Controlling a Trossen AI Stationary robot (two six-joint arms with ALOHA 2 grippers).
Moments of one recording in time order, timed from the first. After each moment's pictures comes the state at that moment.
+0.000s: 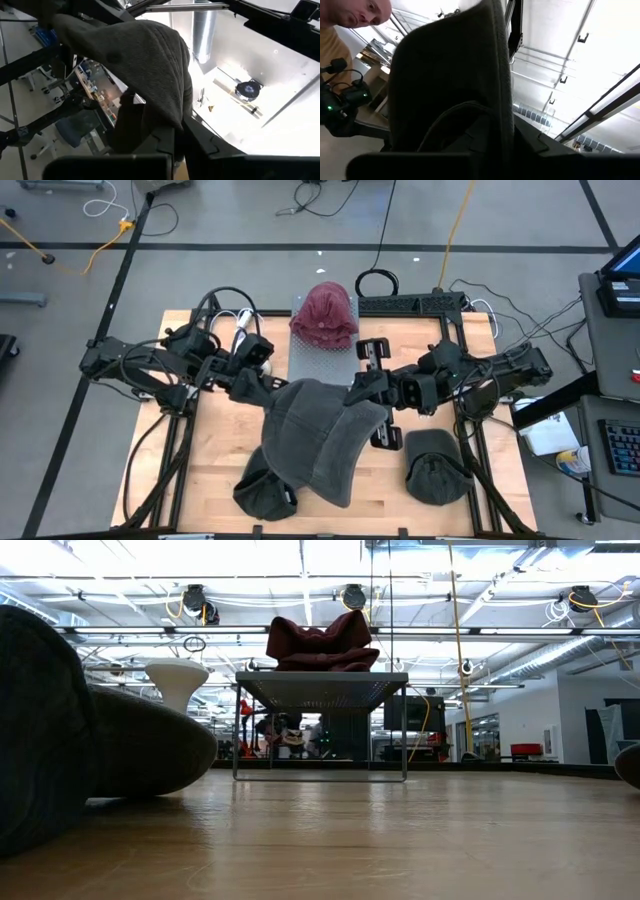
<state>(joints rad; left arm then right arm) -0.13 1.28 1.22 0.66 0.54 -1.37 0.24 1.52 1.49 0.75 -0.32 -0.40</state>
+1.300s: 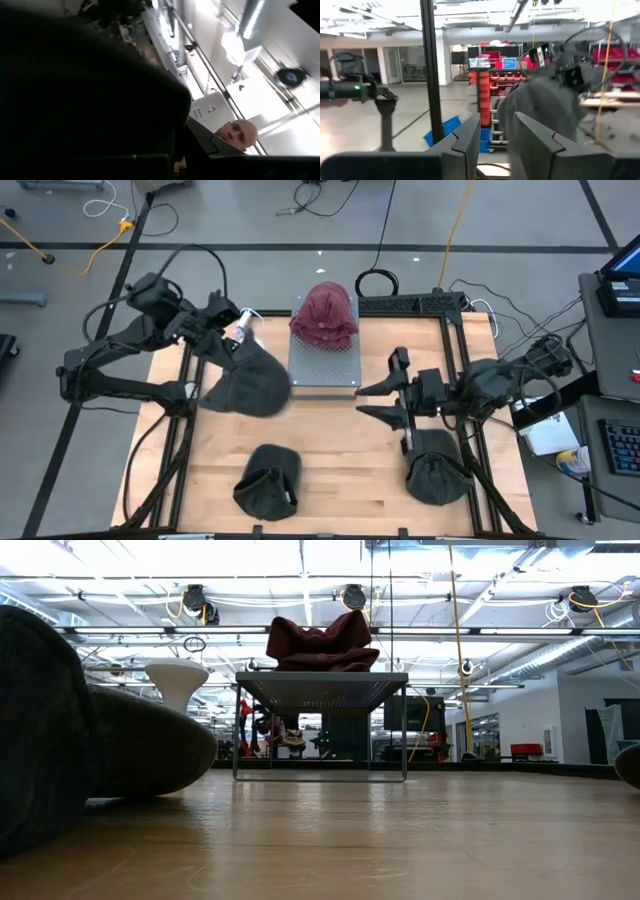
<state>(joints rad) 0.37 1.02 1.22 0.20 1.16 -1.52 0.47 1.30 1.49 0.03 0.37 -0.01</state>
